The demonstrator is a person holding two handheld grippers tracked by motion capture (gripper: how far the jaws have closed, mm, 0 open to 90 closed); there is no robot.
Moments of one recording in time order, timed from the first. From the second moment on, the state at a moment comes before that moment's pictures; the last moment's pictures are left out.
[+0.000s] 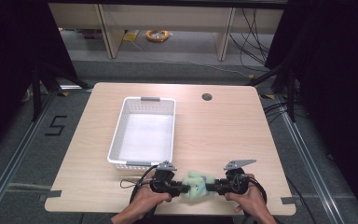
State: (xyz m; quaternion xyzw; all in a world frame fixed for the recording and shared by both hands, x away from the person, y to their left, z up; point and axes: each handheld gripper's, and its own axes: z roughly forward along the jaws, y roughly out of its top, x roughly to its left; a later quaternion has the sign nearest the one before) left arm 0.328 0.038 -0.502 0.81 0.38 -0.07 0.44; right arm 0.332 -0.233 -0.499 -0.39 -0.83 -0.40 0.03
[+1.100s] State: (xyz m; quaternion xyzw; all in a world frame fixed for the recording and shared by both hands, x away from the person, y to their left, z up) left arm 0.318 0.064 -0.458 0.80 0.36 -0.04 0.48; right arm 0.326 -0.214 -0.451 -0.36 -0.83 -0.43 0.02
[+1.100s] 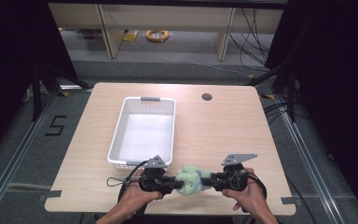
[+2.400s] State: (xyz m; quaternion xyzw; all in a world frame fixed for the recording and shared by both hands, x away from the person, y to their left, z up) left arm 0.357 0.159 -0.395 0.78 0.42 0.00 0.46; right arm 0.387 -0.120 -0.375 -0.29 -0.86 -0.42 0.02
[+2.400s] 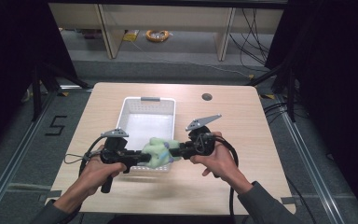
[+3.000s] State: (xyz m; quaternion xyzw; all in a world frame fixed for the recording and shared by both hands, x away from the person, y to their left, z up) left arm 0.400 0.195 -0.412 0.78 0.48 0.01 0.40; right arm 0.434 -0.065 -0.399 -0.32 -0.86 -0.40 0.05
